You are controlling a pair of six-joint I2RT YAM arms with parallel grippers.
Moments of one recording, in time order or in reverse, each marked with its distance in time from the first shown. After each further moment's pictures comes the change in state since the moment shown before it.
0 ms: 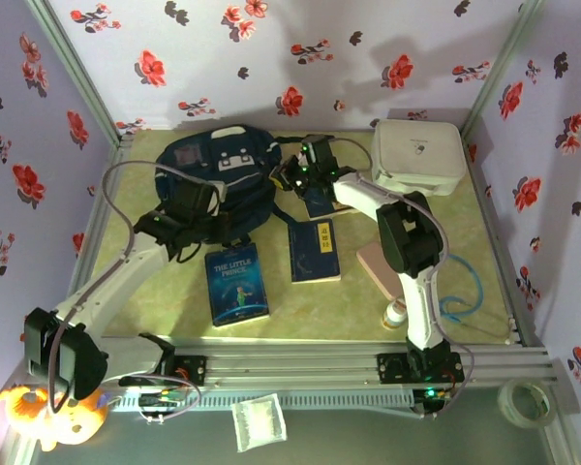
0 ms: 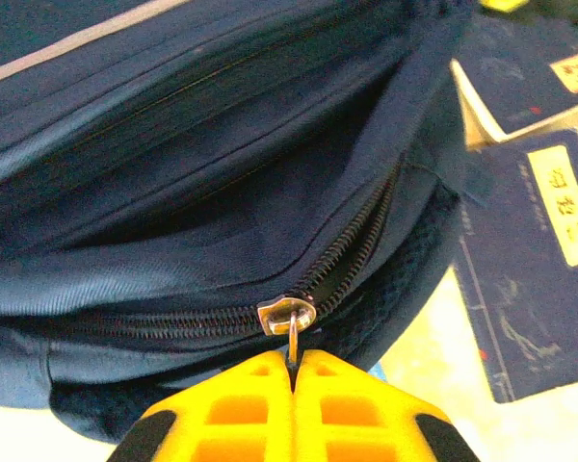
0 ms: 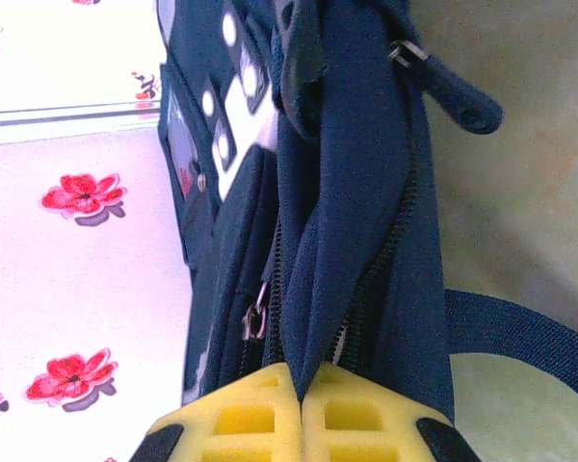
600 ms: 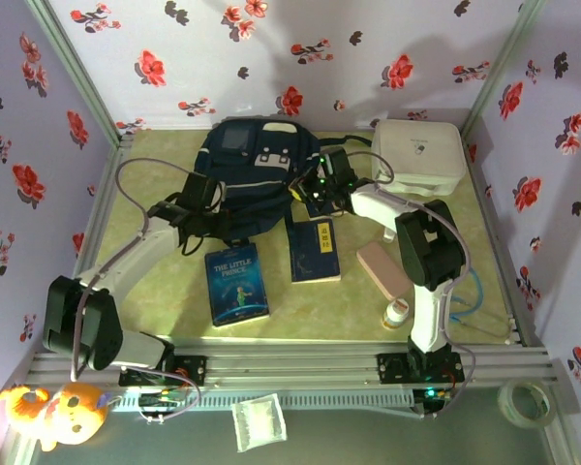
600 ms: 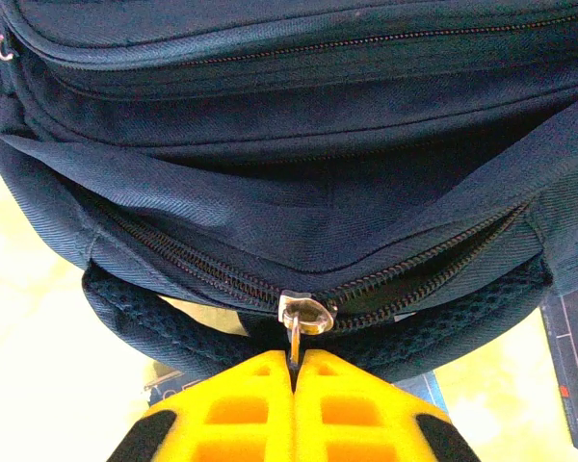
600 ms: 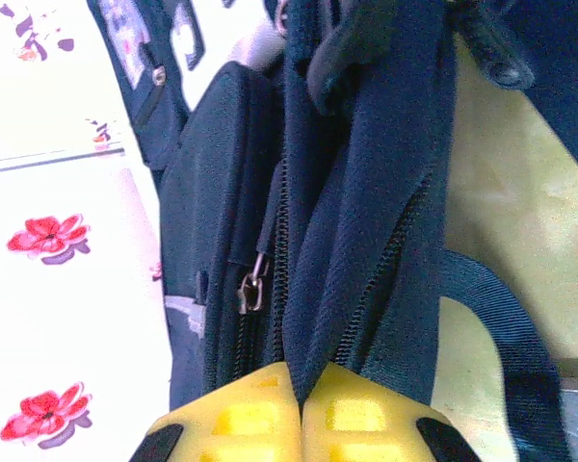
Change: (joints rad) left arm 0.088 0.152 0.008 0.044 -0.006 0.036; right arm -0.038 -0.195 -0.273 0.008 0.072 0.028
